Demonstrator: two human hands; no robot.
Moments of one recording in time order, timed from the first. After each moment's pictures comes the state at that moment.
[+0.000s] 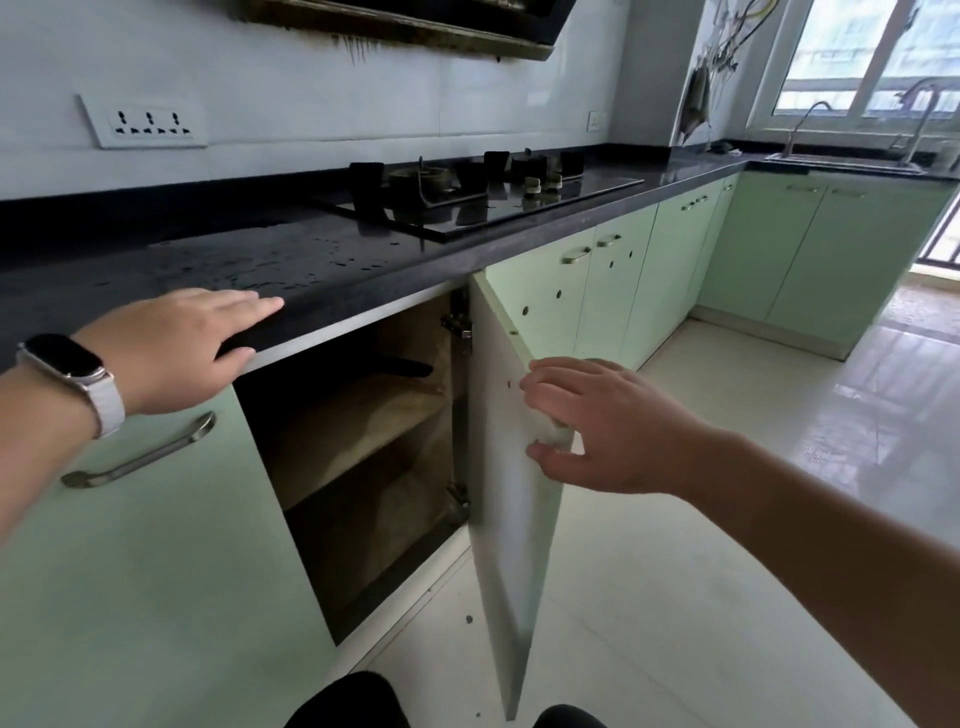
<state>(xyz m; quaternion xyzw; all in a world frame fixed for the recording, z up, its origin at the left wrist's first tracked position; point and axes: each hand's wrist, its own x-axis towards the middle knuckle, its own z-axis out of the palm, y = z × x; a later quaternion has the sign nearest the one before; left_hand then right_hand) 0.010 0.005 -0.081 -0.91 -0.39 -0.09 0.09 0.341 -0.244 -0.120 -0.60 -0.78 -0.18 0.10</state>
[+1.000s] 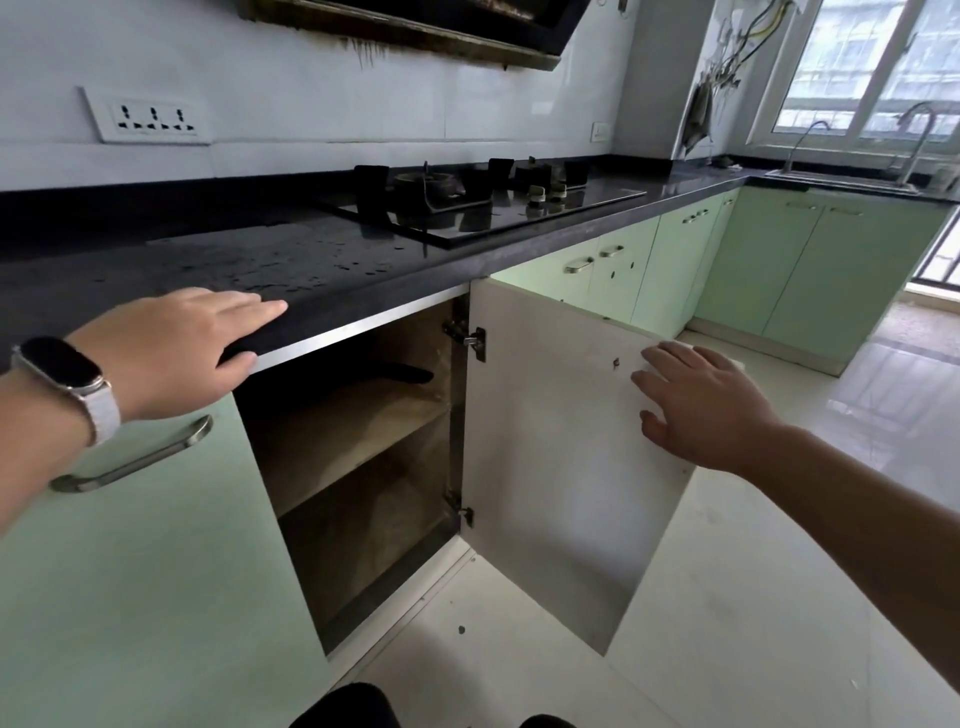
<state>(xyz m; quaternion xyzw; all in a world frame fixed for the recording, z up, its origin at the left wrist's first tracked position) 0.012 -0.002 -0.081 -0.91 -0.37 -0.12 0.14 0.456 -0.241 -0.150 -0.74 -0.62 -0.28 -0.05</state>
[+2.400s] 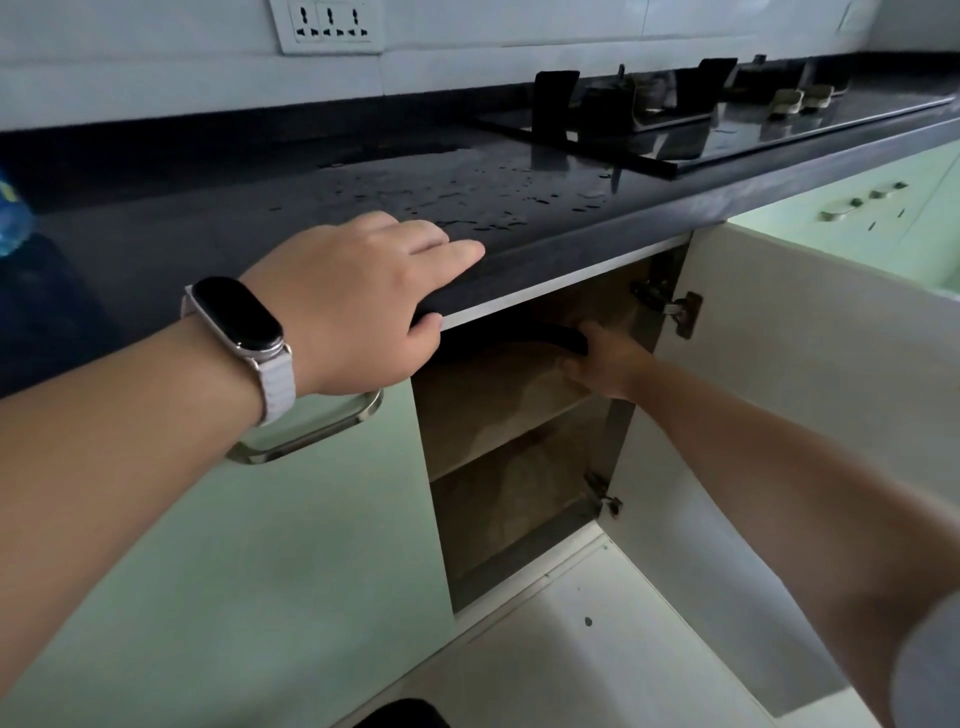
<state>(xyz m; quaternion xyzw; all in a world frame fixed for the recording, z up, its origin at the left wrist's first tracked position) 0.011 0.017 -0.089 -0.91 -0.31 -0.16 0.22 0.321 0.078 -0.249 -0.74 -0.63 0.15 0.19</state>
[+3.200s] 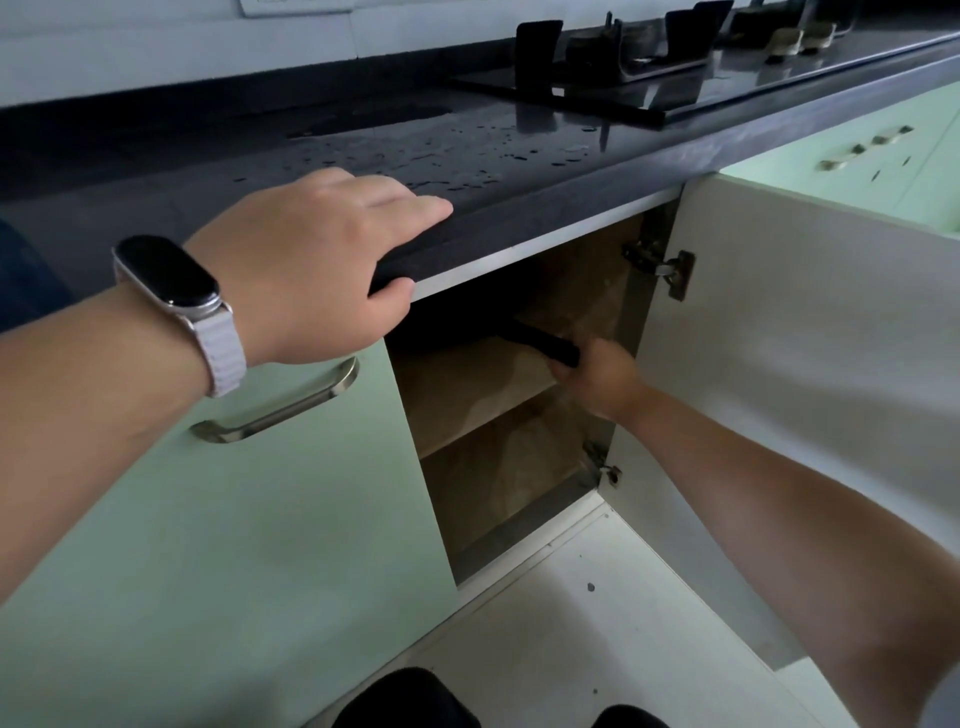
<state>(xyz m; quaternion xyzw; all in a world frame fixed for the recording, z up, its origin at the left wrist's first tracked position) 0.010 0.018 -0.088 -0.91 -0.32 -0.17 0.19 0.303 0.039 -0.292 -0.75 -0.59 0.15 0.25</state>
